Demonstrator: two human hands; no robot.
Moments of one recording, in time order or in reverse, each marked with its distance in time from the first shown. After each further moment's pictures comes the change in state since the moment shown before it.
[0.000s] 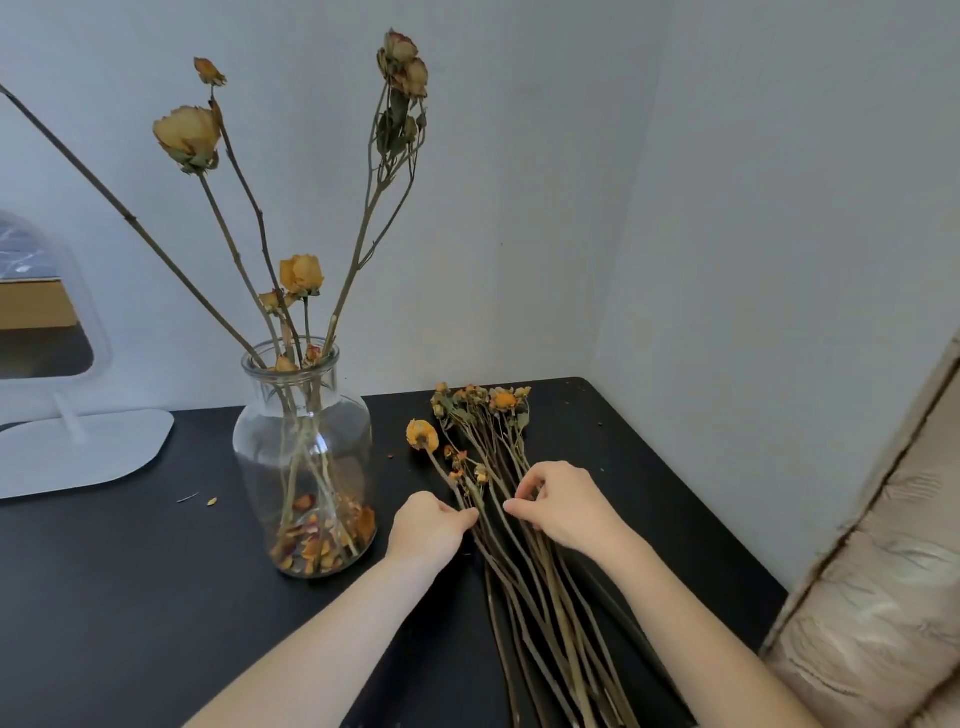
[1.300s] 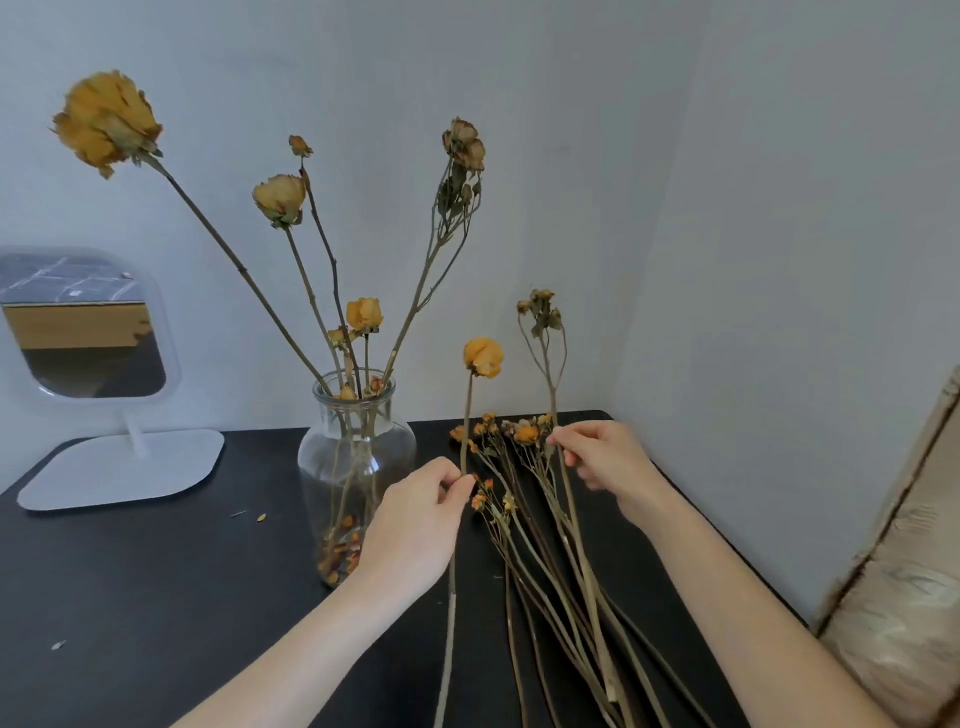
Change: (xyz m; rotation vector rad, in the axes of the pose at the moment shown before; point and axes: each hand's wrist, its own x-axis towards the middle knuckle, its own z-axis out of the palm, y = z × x) left_hand -0.059 0.025 -0.075 0.091 0.213 0.557; right_hand 0.006 -0.037 -0.052 0.634 0.118 -0.041
